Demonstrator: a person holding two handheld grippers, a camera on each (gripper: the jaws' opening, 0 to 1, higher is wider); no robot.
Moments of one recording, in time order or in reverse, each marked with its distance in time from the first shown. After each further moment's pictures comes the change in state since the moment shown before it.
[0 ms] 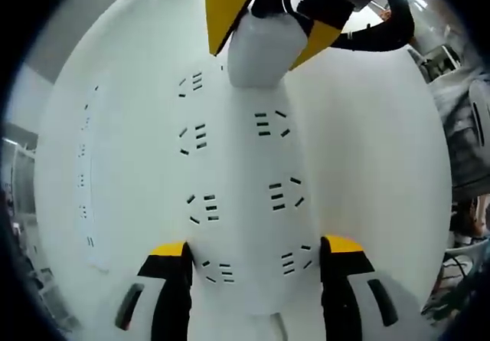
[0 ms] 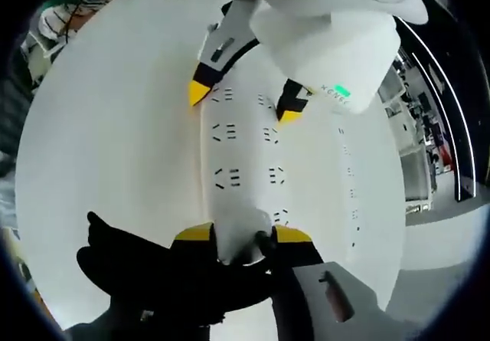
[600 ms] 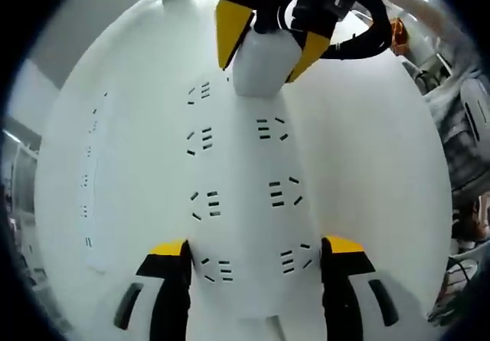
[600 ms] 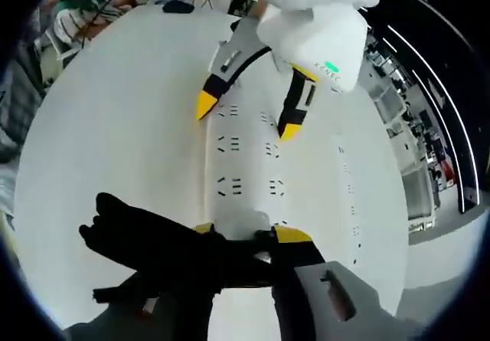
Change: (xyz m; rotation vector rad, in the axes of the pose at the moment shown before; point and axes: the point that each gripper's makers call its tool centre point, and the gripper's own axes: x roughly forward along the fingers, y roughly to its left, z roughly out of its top) left arm -0.002 -0.001 0.002 -0.012 -0.130 -0.003; right arm -0.004 -0.005 0.006 -0.036 -0.206 0.010
